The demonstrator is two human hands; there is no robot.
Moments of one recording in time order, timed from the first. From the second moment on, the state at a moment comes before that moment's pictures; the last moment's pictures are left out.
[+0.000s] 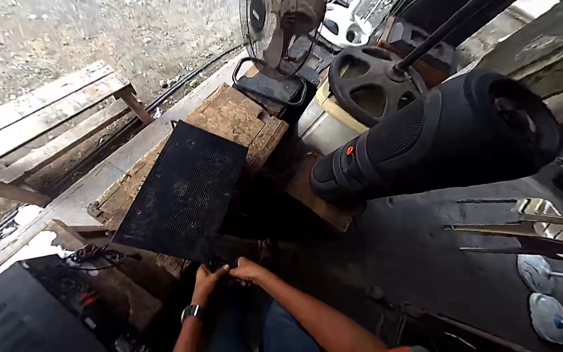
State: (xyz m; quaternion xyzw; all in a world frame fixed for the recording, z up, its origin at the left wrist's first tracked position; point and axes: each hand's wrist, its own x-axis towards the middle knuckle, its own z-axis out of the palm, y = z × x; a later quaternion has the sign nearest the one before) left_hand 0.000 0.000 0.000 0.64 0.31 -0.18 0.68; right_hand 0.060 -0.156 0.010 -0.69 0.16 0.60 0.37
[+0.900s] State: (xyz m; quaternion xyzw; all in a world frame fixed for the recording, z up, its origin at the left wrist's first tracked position) left_hand 0.003 0.014 -0.034 0.61 0.32 -0.30 0.66; right_hand 0.056 -0.235 -0.029 -0.89 -0.35 0.24 0.19
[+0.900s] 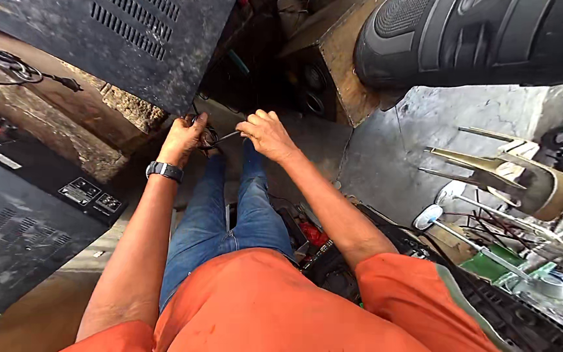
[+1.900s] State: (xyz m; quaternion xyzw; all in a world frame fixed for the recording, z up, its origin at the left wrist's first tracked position) left_hand -0.020 -0.014 -0.072 0.76 0.28 -0.08 0.59; right_hand 0.009 -0.139 -0.032 -0.27 0.50 0.37 0.73
